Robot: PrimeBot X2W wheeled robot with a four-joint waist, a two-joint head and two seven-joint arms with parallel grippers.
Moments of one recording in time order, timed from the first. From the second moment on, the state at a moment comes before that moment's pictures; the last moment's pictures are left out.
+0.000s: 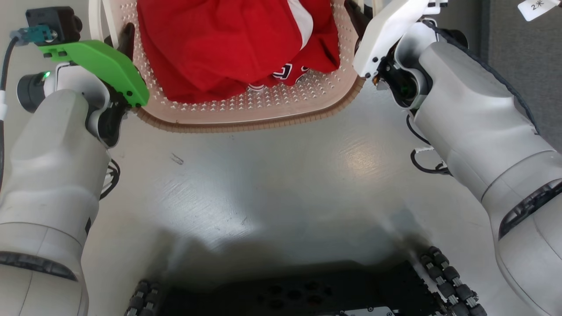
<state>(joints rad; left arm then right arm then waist) -1.09 0.13 -0.59 1.09 -0.84 -0.13 -0.09 -1.19 -0.06 0.97 1.09 1.12 0.04 -0.03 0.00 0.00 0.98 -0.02</state>
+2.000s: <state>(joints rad) -1.15 0.12 -0.61 1.19 -0.83 -0.13 -0.19 -1.23 -0.06 1.00 1.11 1.16 0.03 -0.15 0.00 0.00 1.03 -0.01</state>
